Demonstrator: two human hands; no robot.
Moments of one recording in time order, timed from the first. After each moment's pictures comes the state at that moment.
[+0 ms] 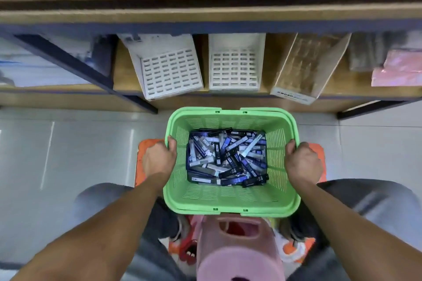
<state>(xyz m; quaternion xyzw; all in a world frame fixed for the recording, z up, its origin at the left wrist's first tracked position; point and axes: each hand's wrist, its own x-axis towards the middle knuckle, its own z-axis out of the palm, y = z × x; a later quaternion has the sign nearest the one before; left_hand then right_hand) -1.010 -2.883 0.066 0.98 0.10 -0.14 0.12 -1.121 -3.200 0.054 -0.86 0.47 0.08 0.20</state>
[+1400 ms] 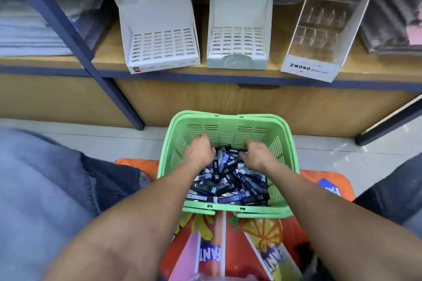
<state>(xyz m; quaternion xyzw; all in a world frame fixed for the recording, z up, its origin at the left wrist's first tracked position) -1.025 -2.973 -0.135 0.95 -0.07 -0.24 0.17 -1.079 -3.143 -0.147 -0.93 0.15 0.23 0.26</state>
